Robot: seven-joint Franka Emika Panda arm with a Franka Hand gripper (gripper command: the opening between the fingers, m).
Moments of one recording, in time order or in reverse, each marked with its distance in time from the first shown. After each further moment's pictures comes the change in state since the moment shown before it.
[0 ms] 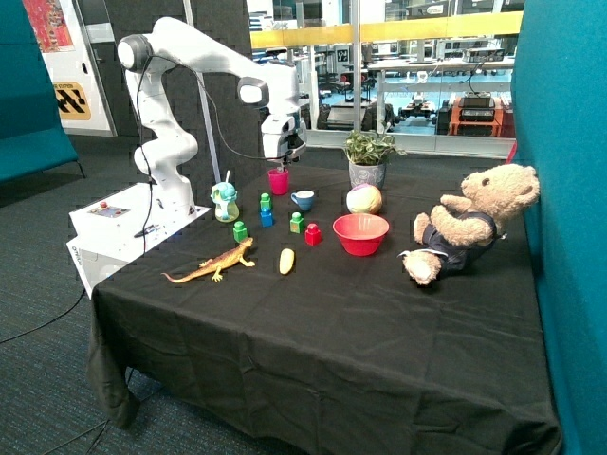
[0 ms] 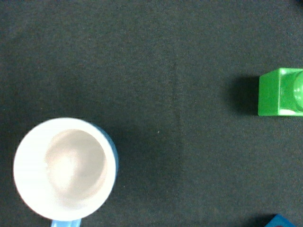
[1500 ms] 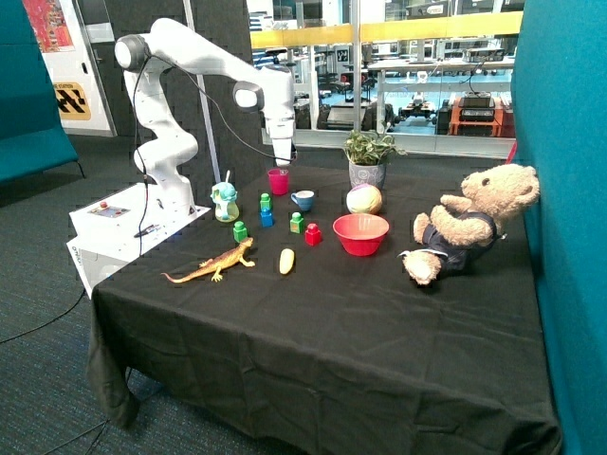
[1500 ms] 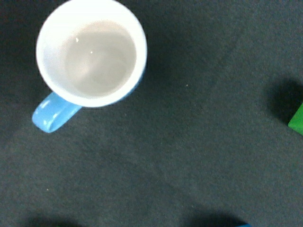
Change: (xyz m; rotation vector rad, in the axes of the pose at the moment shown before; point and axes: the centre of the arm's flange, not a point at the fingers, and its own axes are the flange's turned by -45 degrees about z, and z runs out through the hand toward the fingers) arm -0.019 0.006 0.014 -0.007 -0.022 -0.554
